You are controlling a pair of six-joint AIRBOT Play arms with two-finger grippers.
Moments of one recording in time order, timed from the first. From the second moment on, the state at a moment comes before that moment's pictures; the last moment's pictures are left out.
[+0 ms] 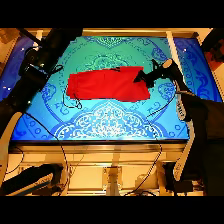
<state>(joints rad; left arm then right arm) -0.29 -1.22 1.25 2.31 0.53 -2.92 0.01 -2.22 2.04 -0.94 1.28 1.68</state>
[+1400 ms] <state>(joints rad) -0.29 -1.21 1.25 2.30 0.54 -2.92 -0.62 -1.87 2.04 -1.30 1.51 1.75</state>
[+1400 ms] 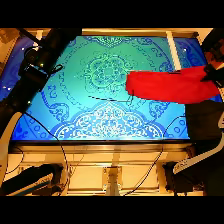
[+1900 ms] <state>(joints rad) -0.29 -1.21 1.25 2.30 0.54 -2.92 -0.97 -1.73 2.05 -1.42 1.70 1.68</state>
